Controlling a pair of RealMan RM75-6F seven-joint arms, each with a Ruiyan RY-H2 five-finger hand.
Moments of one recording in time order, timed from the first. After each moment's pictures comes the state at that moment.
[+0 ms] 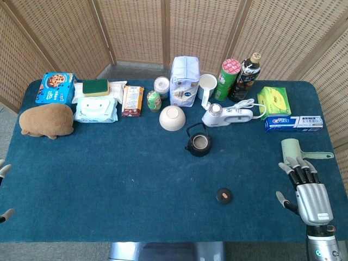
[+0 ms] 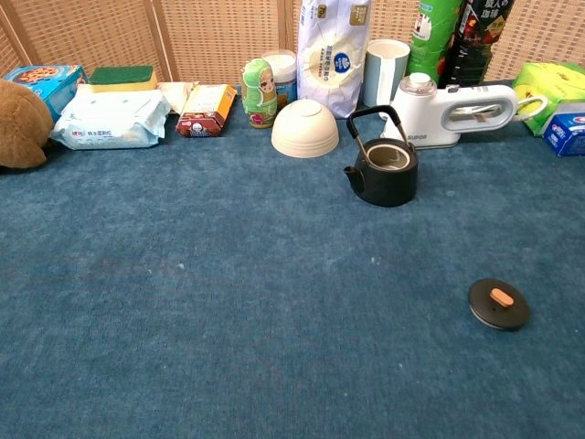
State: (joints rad) left arm 0.05 -0.83 0.06 -1.86 1.63 1.58 0.05; right arm 0.06 -1.19 0.05 -1.69 -1.64 1.58 -0.14
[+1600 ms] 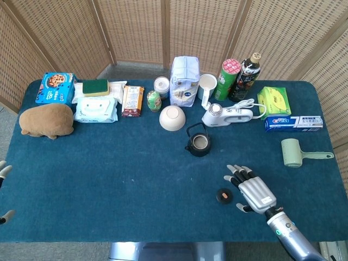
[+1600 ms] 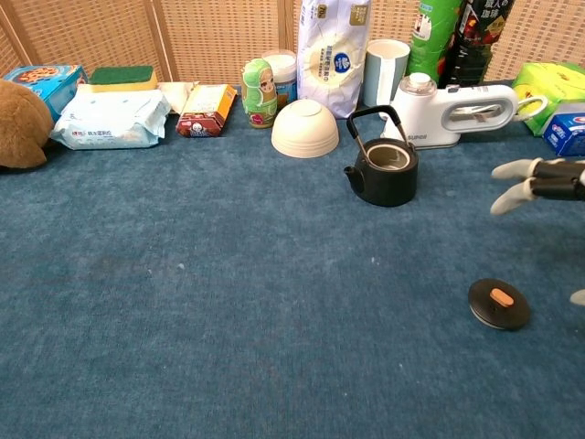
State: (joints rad) left arm 0.05 -0.82 0.07 -1.88 1.61 1.56 0.04; right arm 0.35 -1.18 0.02 -1.79 -1.55 1.01 -0.25
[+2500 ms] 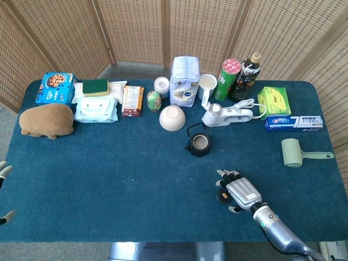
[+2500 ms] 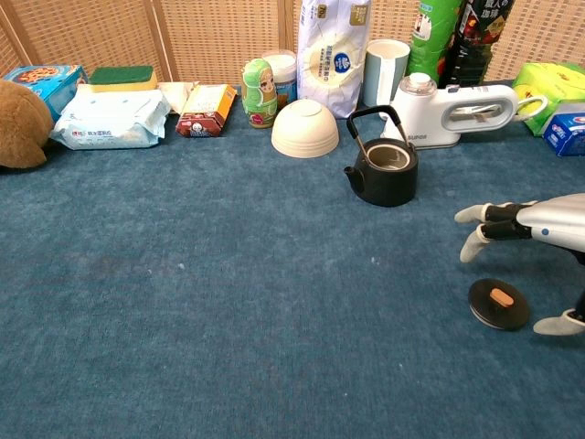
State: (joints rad) left arm 0.05 -0.82 0.07 -1.88 1.61 1.55 0.03; right arm 0.47 -1.25 0.03 -1.79 -1.30 0.84 -0.39
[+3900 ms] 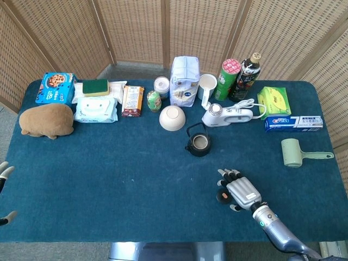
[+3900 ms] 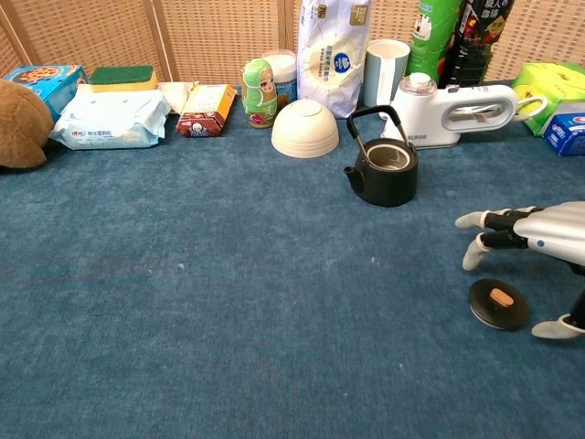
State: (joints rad) left arm 0.04 -0.82 0.07 -1.89 1.61 1.54 0.05; right arm 0.49 -1.32 -0.03 -1.69 -1.34 0.90 -0.38
